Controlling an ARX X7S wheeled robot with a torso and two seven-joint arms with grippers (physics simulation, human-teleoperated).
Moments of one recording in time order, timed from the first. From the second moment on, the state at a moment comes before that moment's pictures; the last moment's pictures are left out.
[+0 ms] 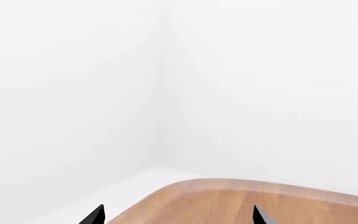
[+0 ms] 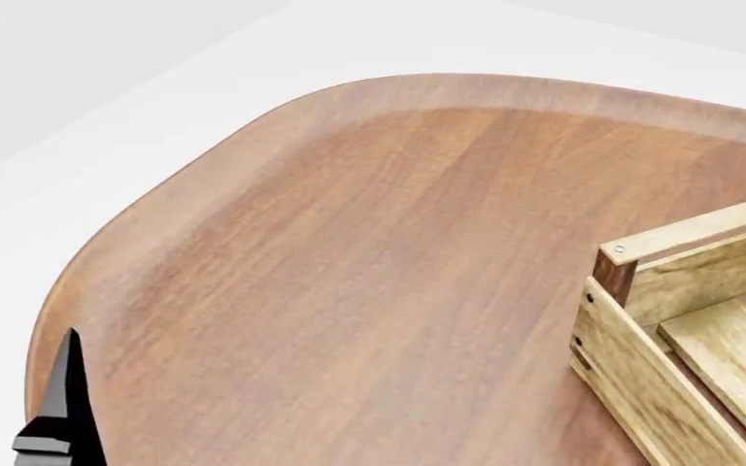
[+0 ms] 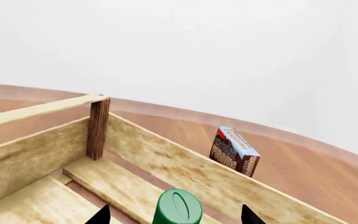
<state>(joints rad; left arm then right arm) -0.01 -0.42 0.21 0.56 -0.41 -0.13 -0.36 0.27 0.54 0.28 0.05 0.22 0.48 0.33</state>
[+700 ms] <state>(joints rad) 0.01 -0.42 0.16 0.58 -0.41 -0.04 -0.37 -0.09 0.40 0.14 -0.65 0.16 0.29 0.34</state>
